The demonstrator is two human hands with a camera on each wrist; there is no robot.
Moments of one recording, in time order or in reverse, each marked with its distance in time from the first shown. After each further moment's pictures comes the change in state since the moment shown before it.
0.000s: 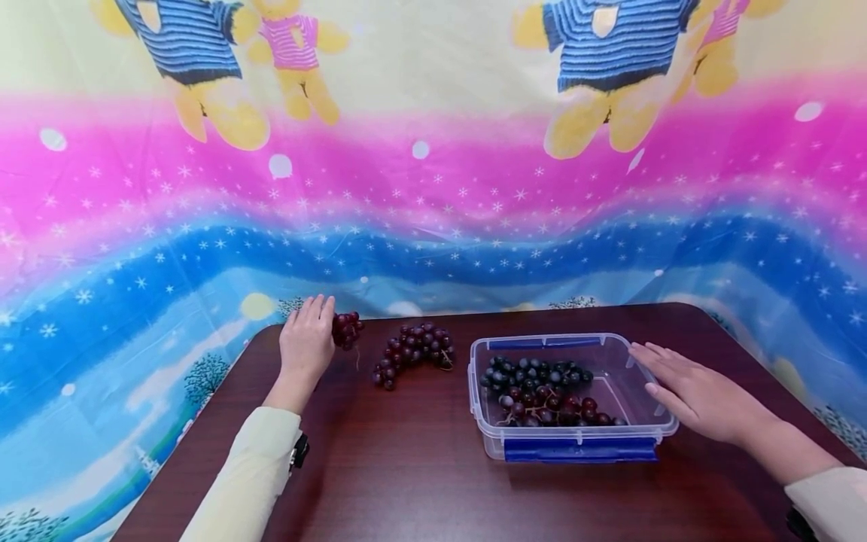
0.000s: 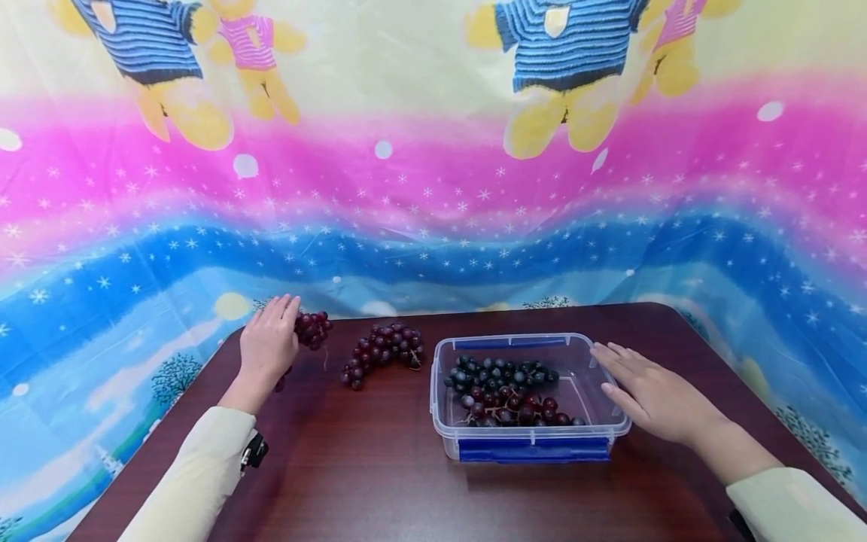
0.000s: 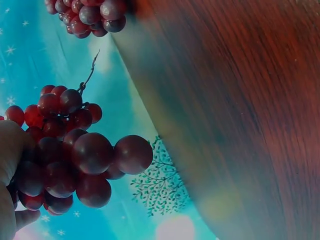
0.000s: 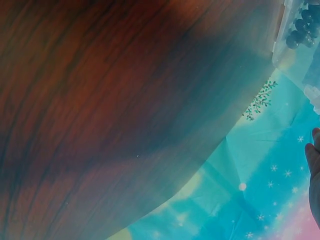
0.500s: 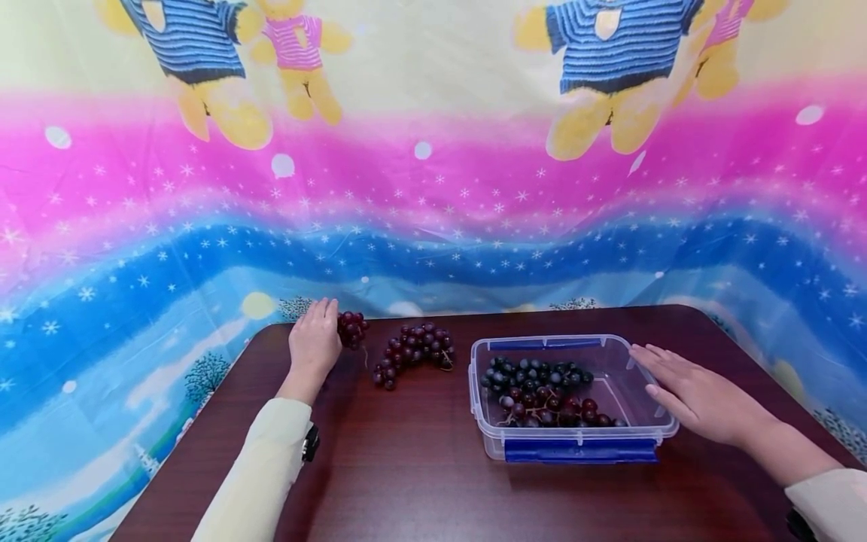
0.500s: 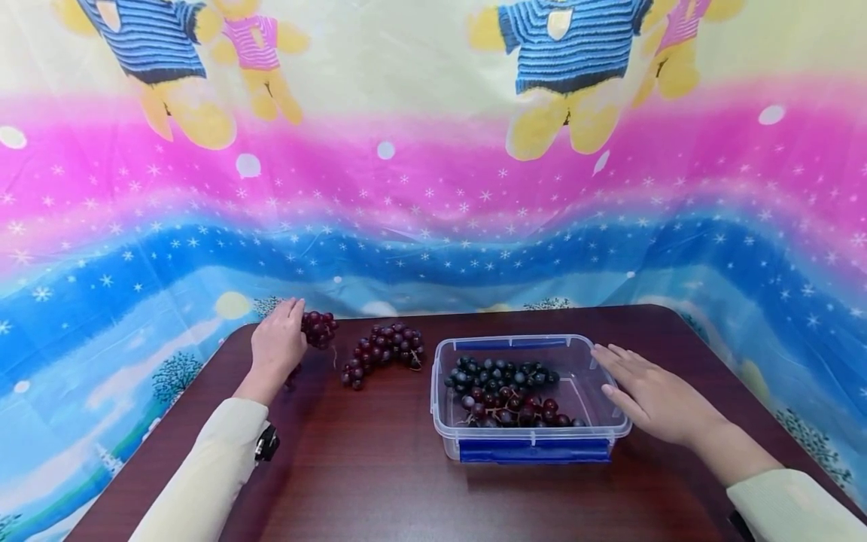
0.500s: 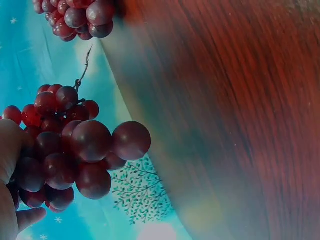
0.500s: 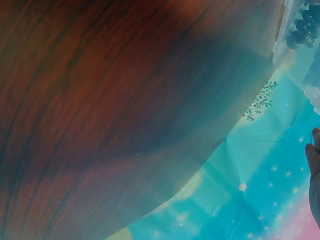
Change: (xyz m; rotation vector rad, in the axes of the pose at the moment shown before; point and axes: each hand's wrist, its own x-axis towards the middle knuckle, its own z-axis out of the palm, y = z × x) left_hand 0.000 -0.001 0.023 -0.046 -0.040 -0.074; right_hand 0.001 -0.001 -0.001 -0.005 0.002 -0.004
